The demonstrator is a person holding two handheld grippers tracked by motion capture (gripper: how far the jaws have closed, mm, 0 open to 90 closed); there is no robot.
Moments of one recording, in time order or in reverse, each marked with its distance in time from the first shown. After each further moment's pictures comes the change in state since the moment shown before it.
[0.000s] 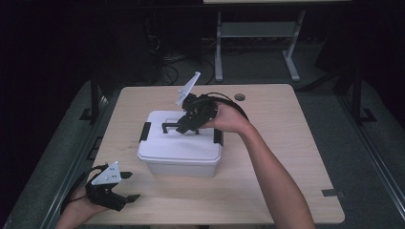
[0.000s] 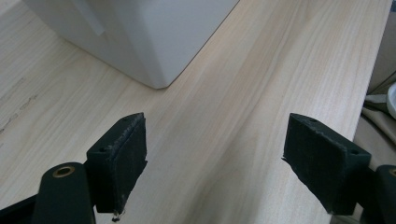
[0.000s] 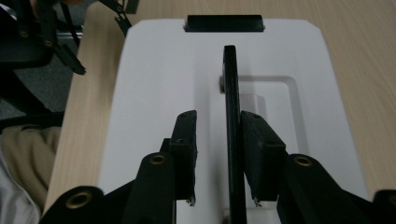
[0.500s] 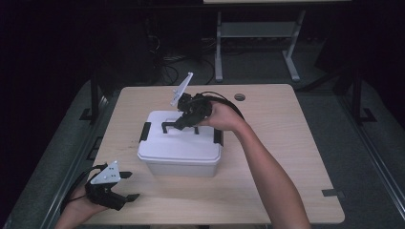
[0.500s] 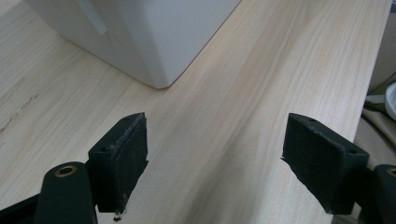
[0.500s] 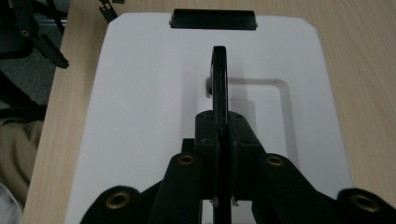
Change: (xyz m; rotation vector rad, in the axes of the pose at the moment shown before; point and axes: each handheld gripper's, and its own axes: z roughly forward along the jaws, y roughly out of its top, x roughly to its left) left arm 0.002 -0.002 -0.001 -0.004 -0.003 -0.007; right arm -0.008 0.009 0.013 0.052 -0.027 -0.028
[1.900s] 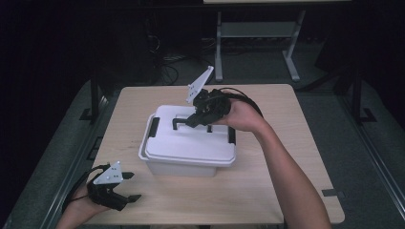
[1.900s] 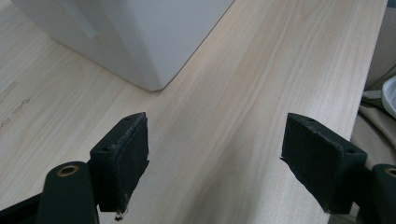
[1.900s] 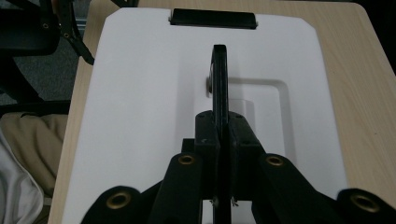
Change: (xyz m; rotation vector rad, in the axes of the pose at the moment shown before) left arm -0.002 0.004 0.003 0.008 -0.010 0.014; right arm 0.025 -0.012 -0.056 -0.035 -0.044 -0.025
